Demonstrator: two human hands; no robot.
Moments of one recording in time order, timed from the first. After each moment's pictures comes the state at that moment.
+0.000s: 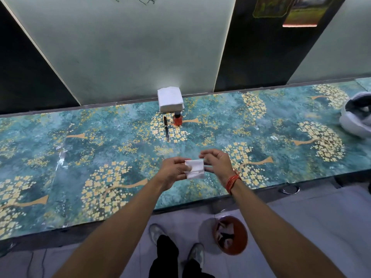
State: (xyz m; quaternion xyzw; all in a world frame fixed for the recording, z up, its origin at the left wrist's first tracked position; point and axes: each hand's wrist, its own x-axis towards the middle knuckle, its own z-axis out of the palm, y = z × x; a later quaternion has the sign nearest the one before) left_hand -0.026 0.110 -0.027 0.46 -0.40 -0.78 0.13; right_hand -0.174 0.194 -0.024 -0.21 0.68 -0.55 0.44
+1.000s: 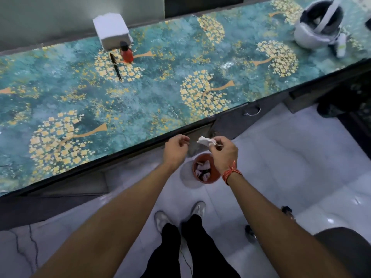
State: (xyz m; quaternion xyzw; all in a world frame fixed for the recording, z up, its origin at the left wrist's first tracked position) left_hand -0.040 0.286 -0.129 0.46 -0.69 -0.56 0.06; right_hand -0.136 0.418 -0.100 -0.19 0.88 -0.41 0.13
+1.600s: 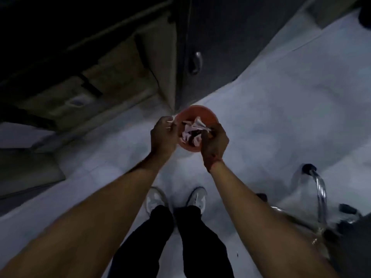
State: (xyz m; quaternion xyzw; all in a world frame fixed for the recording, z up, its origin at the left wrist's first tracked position) left_hand -0.115 0.381 -0.452 0.51 -0.71 -0.48 0.00; right_hand -0.183 0.499 -0.475 0.07 0.87 -0.46 0.18
